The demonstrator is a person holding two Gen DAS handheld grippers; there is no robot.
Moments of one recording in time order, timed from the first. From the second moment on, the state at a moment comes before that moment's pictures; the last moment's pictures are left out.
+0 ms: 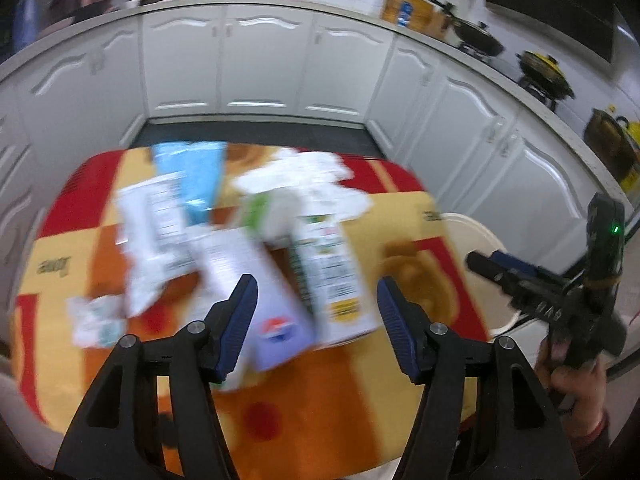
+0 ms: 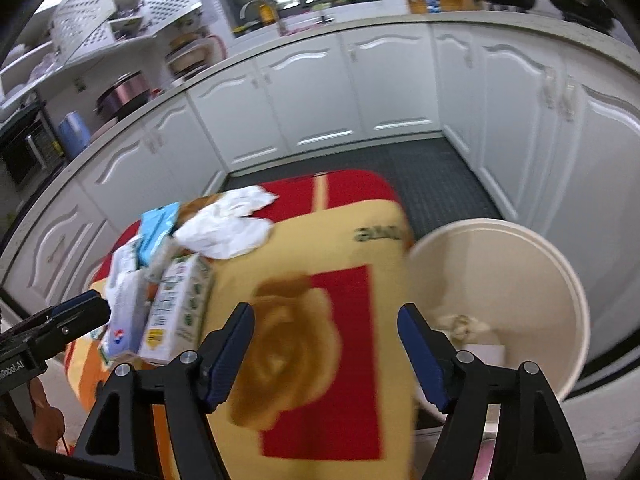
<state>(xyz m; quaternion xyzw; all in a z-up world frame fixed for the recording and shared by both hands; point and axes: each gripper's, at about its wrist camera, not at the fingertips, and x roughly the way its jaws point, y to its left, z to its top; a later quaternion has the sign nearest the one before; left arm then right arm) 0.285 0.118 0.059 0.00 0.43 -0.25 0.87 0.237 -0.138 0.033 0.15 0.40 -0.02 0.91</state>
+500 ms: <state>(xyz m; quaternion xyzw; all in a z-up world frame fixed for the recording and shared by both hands) 0.320 0.253 0.017 -0.03 0.46 -0.15 0.88 0.337 -0.048 0.037 0.13 0.43 0.10 0.89</state>
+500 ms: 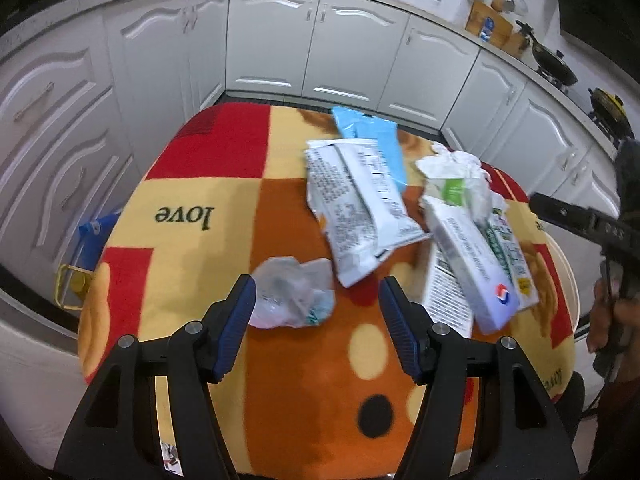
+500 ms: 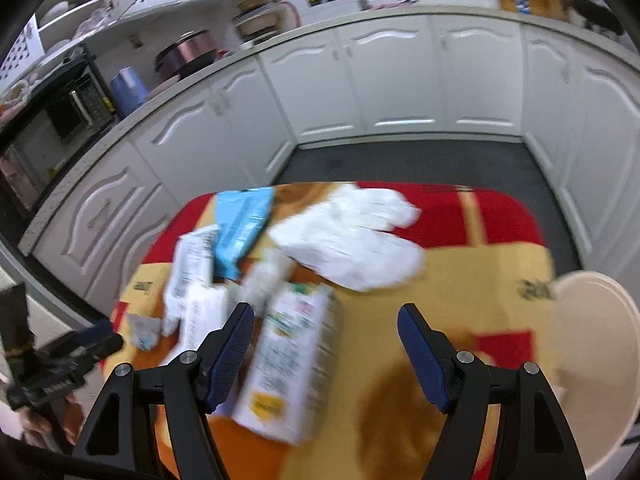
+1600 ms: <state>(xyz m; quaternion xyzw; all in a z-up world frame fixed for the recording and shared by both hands) 0.307 0.218 0.058 -0.02 0.40 -0.20 0.89 0.313 -0.035 0.083 0.13 0.37 0.15 0.91</state>
